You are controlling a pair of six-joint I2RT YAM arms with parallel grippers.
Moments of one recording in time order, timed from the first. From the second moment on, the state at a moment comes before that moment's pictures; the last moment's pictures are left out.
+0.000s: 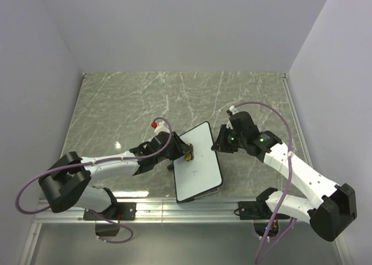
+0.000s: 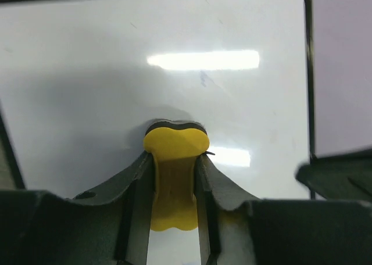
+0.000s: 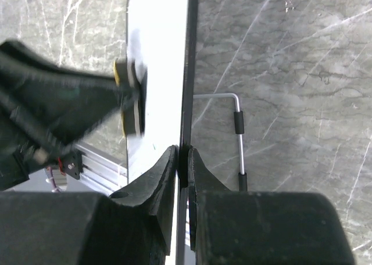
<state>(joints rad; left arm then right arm) -0.92 1.35 0.60 0.21 -0.13 -1.18 0.58 1.07 0.85 -0.62 -0.16 0.66</state>
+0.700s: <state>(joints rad) -1.08 1.54 1.02 -0.06 -0.20 -1.01 0.58 1.08 0.86 -0.67 -0.15 0.67</state>
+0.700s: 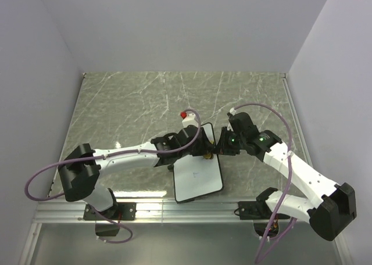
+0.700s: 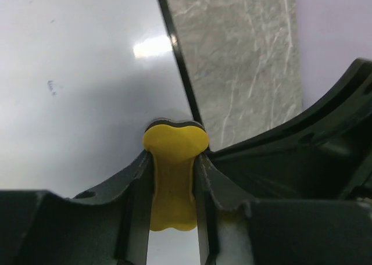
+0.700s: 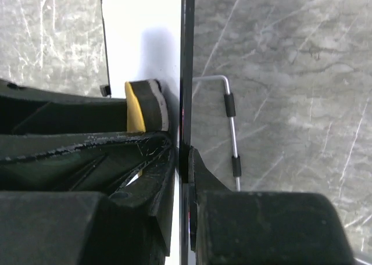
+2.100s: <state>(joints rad) -1.16 1.57 1.15 -0.38 -0.19 -1.08 0.58 1.08 0.87 -0.71 -0.12 0.68</state>
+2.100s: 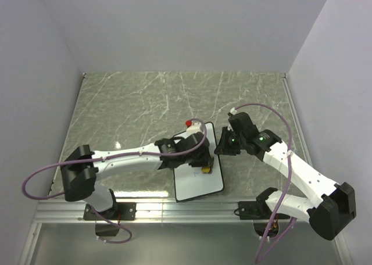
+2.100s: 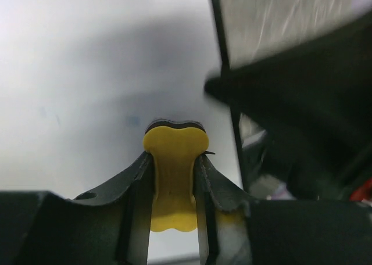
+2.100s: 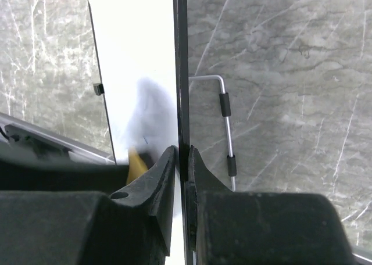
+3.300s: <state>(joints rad) -1.29 1.49 0.96 -0.38 -0.32 -1.22 0.58 1.11 0.89 -0.72 -0.06 0.66</state>
